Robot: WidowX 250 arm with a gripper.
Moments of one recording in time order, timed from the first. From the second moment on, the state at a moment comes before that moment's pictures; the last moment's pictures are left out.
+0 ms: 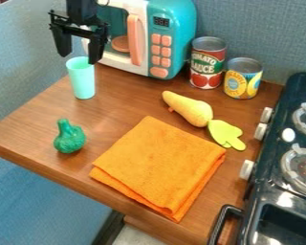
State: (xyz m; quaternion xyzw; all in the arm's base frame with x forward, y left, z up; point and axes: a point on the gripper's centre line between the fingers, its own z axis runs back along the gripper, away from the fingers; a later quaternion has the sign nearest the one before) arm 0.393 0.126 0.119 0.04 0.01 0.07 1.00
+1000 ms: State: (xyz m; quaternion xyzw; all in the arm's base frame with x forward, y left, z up) arm 0.409 0.131 0.090 0.13 0.03 0.07 0.99
